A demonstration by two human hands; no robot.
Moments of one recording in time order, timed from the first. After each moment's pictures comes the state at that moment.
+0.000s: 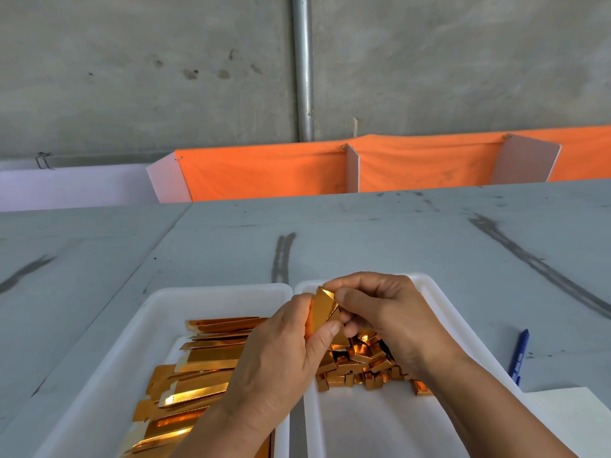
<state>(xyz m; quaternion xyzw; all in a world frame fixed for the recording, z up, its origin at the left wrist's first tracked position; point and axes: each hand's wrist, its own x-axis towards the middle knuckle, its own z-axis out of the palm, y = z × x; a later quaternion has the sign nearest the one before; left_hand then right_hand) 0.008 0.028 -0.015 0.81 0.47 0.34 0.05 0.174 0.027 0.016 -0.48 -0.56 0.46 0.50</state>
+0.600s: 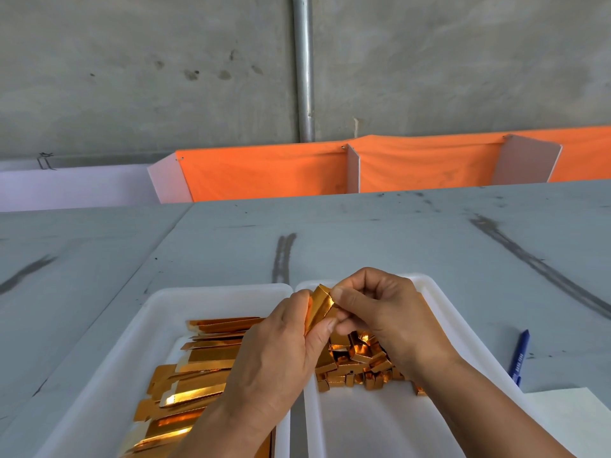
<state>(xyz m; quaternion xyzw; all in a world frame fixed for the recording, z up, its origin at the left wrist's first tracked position) 0.006 0.028 -0.011 0.81 0.48 0.33 0.02 0.170 0.023 0.017 -0.47 -0.52 0.48 0.53</state>
